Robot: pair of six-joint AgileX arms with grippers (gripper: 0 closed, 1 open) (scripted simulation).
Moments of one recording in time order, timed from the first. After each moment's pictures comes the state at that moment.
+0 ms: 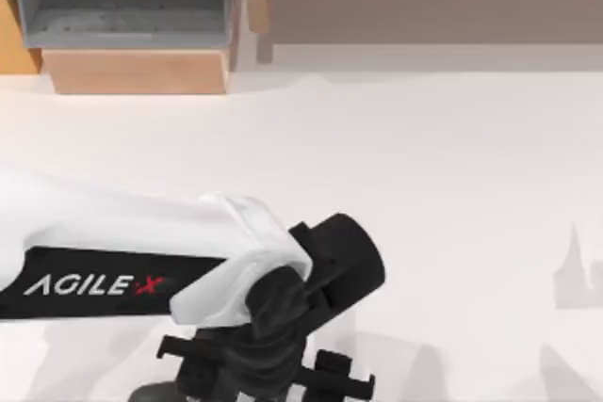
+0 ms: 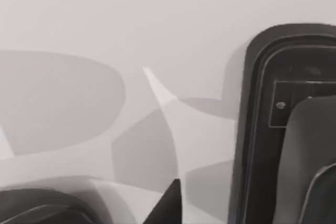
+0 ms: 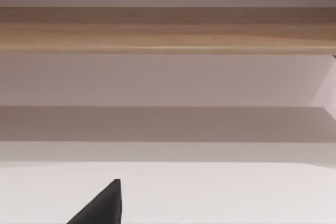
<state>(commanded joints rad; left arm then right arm) -0.98 1.78 0.95 -0.73 0.00 -0.71 0.00 0.00 0.00 0.00 0.00 0.00</state>
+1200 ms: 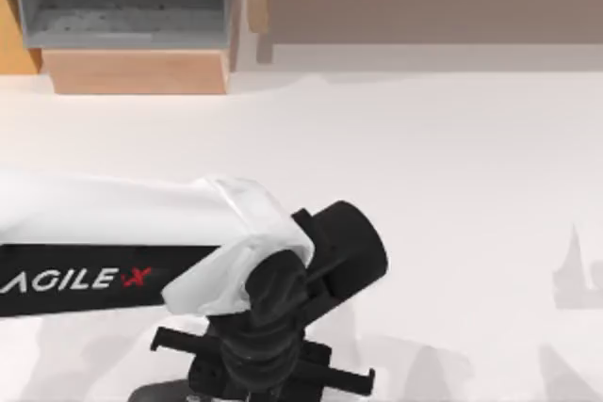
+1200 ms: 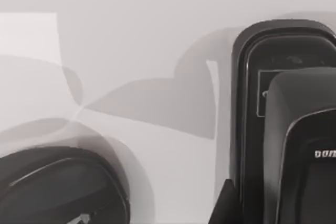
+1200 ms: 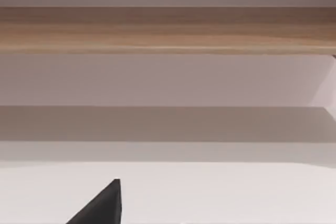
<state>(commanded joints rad) -0.98 1.74 0.99 -0.83 0.00 -0.71 0.00 0.00 0.00 0.00 0.00 0.00</state>
